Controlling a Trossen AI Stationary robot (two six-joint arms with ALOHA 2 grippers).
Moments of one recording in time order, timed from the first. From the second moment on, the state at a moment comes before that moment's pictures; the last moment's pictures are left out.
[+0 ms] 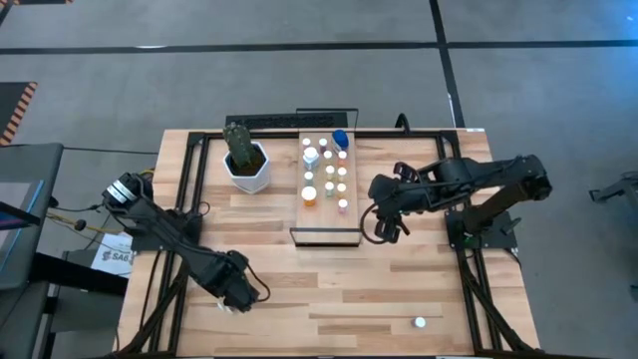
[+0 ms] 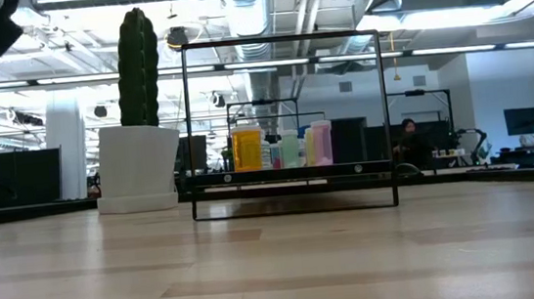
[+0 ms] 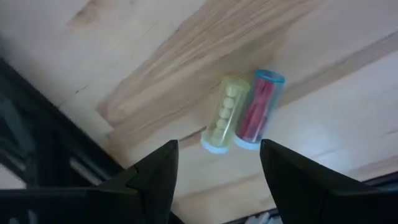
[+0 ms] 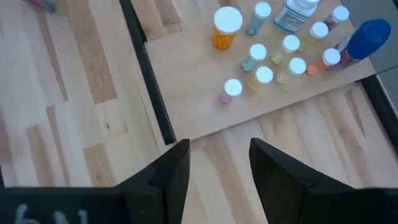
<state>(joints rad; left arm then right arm) -0.67 1.59 1.11 -1.11 0.20 -1.67 0.23 1.49 1.74 -1.34 0.32 0.51</state>
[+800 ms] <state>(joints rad) -0.67 1.59 0.95 -0.86 0.17 -1.66 0.21 1.49 1.74 -1.29 0.32 0.63</state>
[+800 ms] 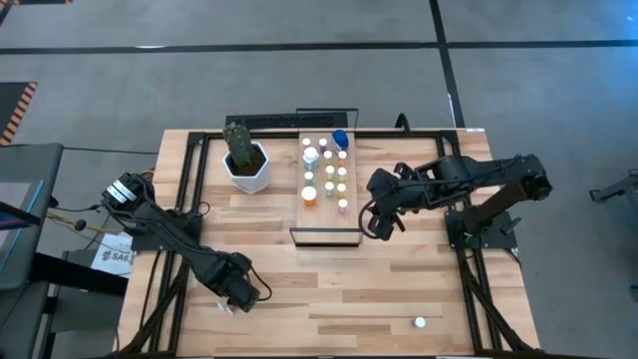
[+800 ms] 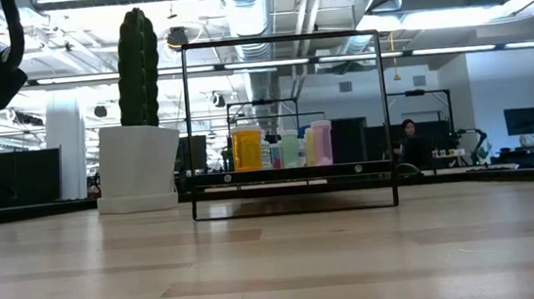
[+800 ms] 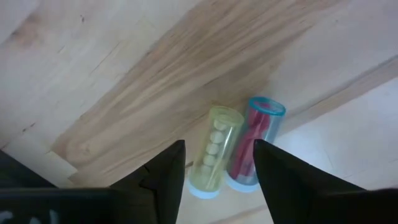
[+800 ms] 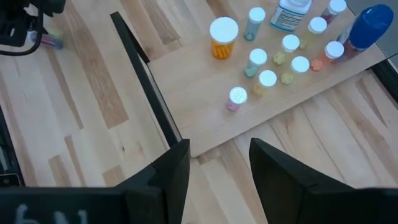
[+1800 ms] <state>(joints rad) -0.69 1.59 0.88 -0.77 0.17 -1.70 0.21 1.49 1.74 -1.30 0.32 0.62</state>
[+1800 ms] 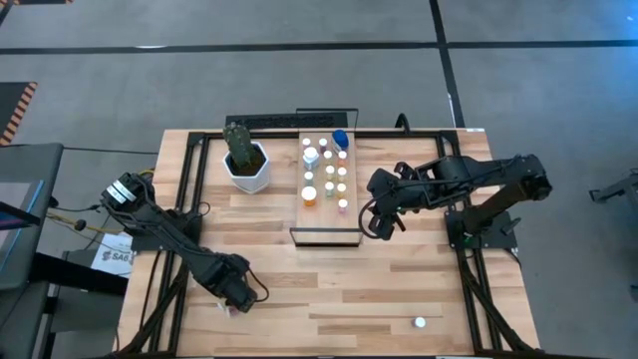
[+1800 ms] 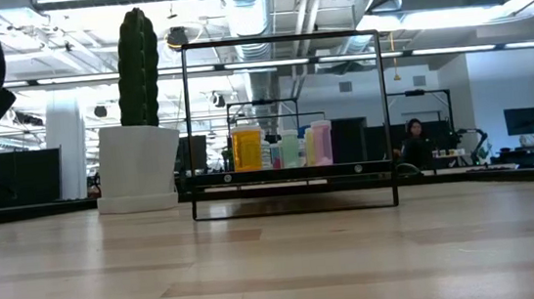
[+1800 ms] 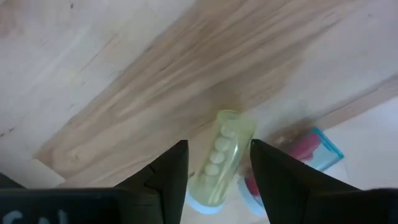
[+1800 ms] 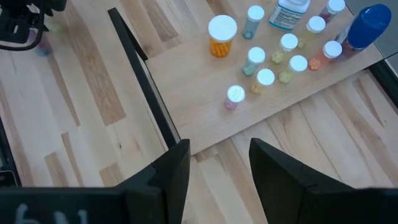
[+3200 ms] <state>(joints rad) -0.68 1.59 0.87 -0.80 0.04 -1.80 0.21 1.49 1.74 -1.30 0.32 0.57</state>
